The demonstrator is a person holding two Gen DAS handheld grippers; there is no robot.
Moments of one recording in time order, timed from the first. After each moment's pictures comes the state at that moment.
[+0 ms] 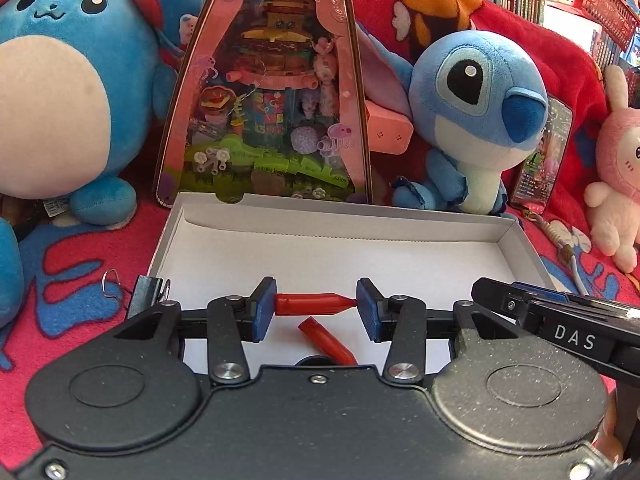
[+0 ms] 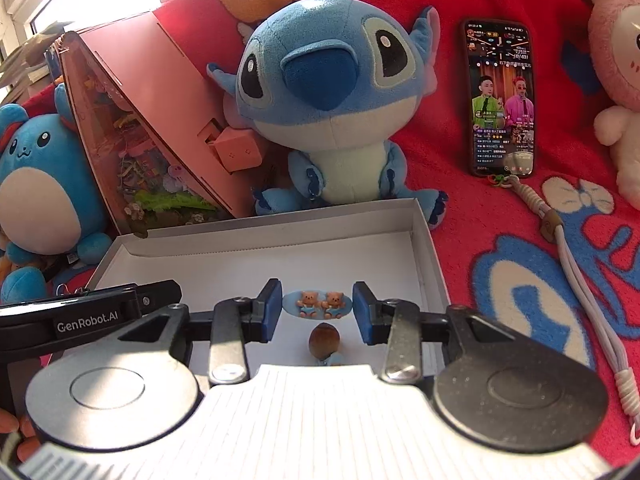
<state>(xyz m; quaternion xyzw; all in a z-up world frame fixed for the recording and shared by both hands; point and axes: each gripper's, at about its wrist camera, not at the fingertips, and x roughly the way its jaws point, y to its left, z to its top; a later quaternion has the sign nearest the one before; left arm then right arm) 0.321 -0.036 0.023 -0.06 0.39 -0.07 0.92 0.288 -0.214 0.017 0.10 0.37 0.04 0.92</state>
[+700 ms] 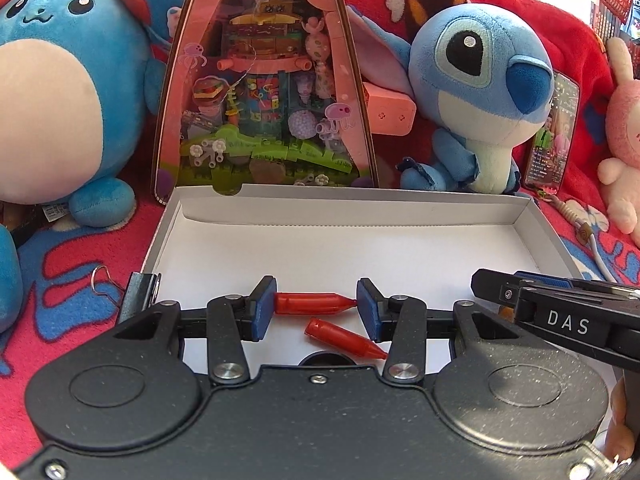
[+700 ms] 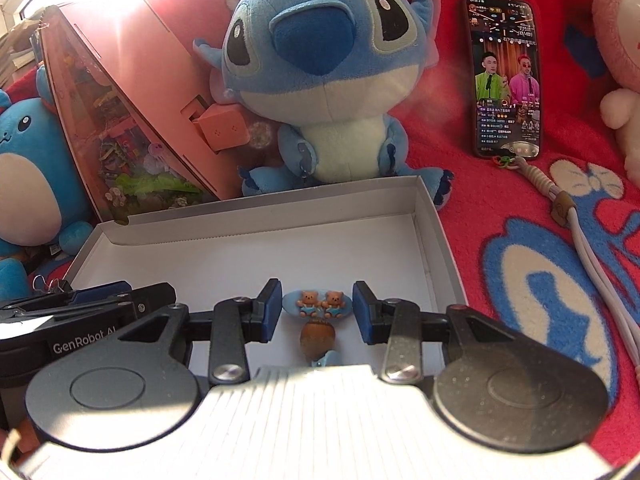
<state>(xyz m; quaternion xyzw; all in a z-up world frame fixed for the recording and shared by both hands) 0.320 -0.043 0.010 -0.03 0.38 -0.06 0.92 0.297 -0.209 0.003 0.09 0.37 0.04 0.92</state>
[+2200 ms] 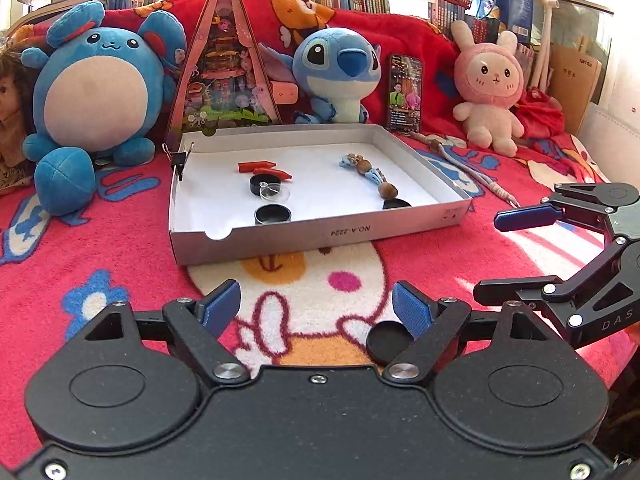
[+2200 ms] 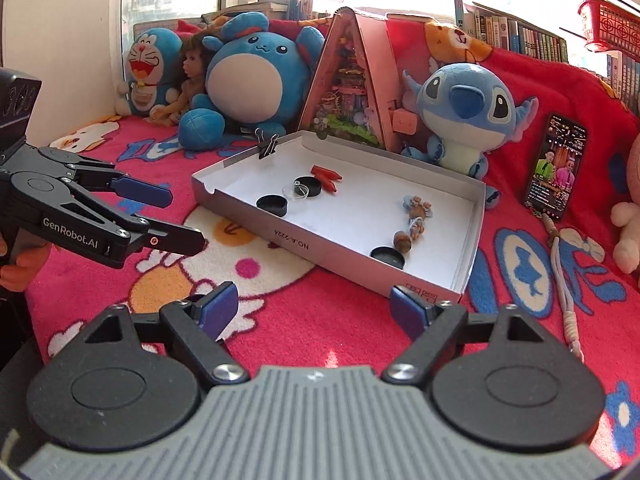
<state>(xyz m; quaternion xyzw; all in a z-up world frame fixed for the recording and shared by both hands) 0.056 -0.001 0.032 0.02 0.32 -0.18 0.93 0.062 -0.211 0.036 -0.11 0.29 0.25 0.92</state>
